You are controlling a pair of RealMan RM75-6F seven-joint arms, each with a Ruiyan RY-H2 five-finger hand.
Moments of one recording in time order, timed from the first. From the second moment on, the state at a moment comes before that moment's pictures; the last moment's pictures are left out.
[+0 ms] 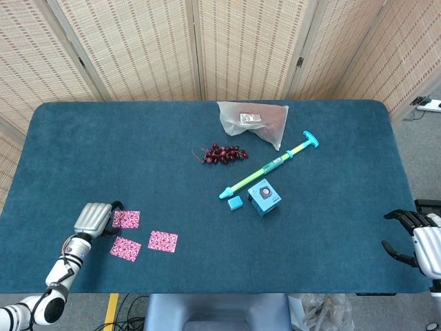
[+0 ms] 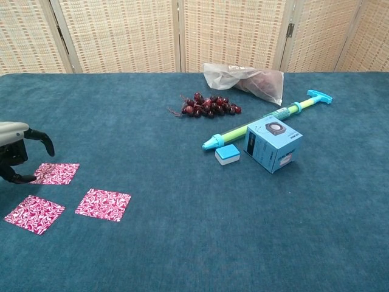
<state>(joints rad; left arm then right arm) -0.55 -1.40 -0.07 -1.42 1.07 0.92 0.29 0.05 -1.08 0.04 -1.46 -1.56 1.51 0.25</state>
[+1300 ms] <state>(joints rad) -0.59 -1.48 -0.07 -1.37 0.93 0.89 0.38 0.04 -1.07 0.04 -1.46 -1.54 1.51 0.25</state>
